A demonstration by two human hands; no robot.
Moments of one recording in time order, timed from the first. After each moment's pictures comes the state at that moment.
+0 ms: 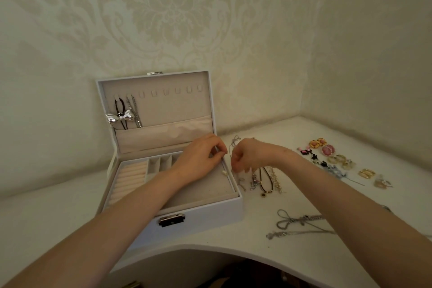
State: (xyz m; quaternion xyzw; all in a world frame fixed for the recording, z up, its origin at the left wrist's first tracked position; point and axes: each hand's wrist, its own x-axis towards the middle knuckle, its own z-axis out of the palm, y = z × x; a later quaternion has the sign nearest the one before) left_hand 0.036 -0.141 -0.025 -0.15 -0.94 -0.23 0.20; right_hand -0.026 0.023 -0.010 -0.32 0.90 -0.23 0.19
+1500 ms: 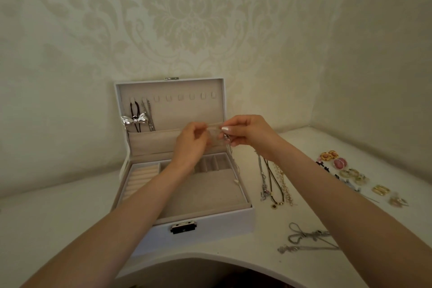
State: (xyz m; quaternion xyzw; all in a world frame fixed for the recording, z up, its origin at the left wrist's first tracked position) left_hand 0.033 -0.159 -0.003 0.08 -0.79 -0.54 0.28; right_hand -0.024 -0.007 0.025 -0.29 0.68 -0.66 0.14
